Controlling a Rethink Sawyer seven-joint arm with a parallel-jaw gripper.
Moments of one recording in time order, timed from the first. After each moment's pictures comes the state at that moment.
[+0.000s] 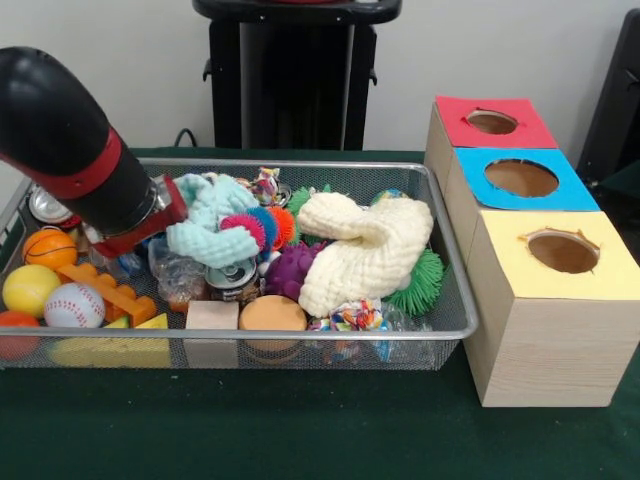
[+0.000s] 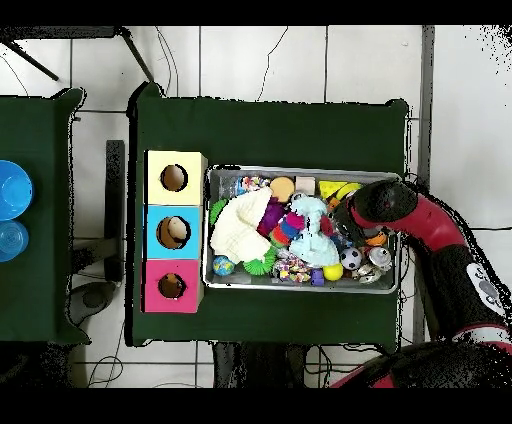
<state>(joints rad) -0.83 -0.25 0.39 1.28 -0.30 1.10 1.04</state>
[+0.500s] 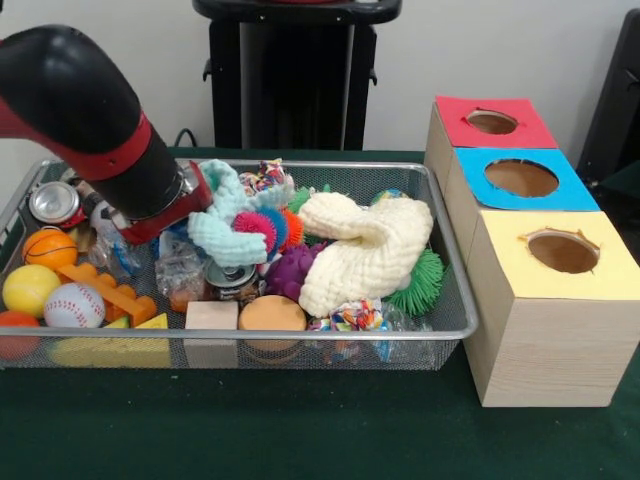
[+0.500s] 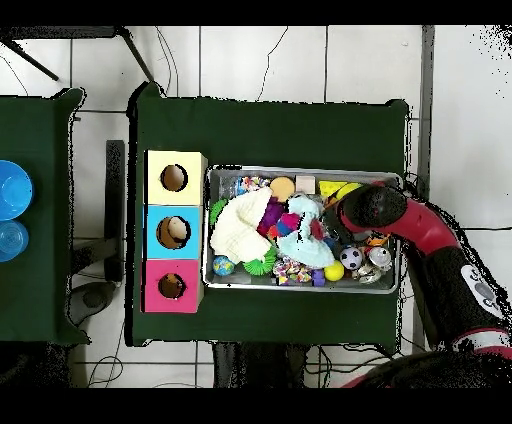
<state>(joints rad) -0.82 -0.31 0.41 1.39 -0.31 1.02 1.04</state>
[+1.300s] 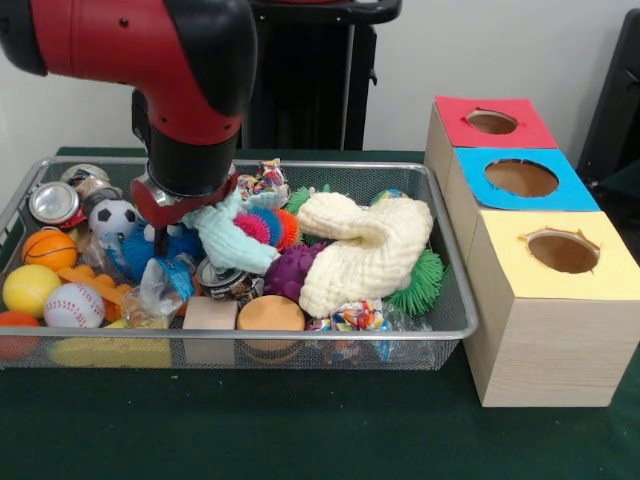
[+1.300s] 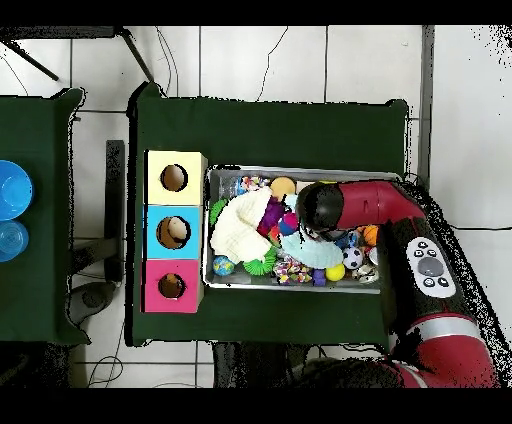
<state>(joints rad) -0.54 -0.47 0.26 1.39 -0.65 0.92 1.04</state>
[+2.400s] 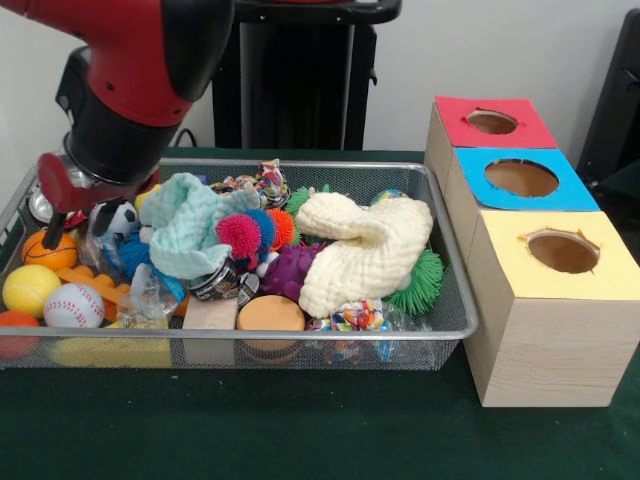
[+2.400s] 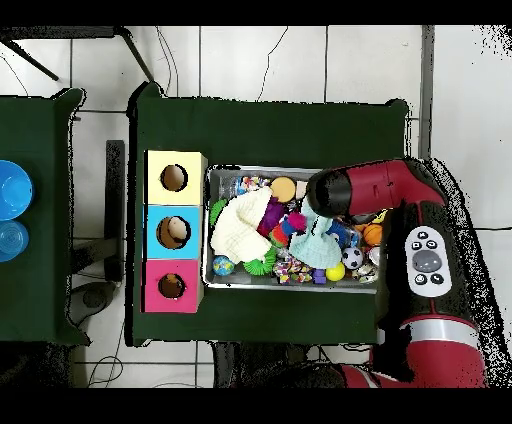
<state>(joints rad) -0.45 -0.48 0.13 1.22 -0.80 0.92 1.04</state>
